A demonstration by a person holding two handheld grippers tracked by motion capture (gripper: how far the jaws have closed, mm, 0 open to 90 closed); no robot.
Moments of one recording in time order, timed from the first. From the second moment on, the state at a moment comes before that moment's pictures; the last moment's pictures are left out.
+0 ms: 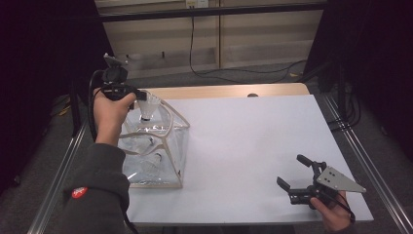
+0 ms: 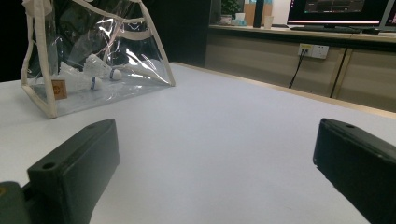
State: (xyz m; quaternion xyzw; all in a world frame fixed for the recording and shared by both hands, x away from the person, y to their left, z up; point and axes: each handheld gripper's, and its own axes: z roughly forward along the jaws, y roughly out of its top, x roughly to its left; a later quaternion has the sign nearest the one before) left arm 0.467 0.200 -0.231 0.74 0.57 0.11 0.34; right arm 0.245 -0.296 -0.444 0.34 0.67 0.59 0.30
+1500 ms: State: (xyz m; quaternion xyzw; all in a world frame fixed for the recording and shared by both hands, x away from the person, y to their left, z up) left arm 0.469 0.214 -0.254 0.73 0.59 0.11 0.32; right arm 0.245 -0.296 -0.444 0.35 0.67 0.59 0.30
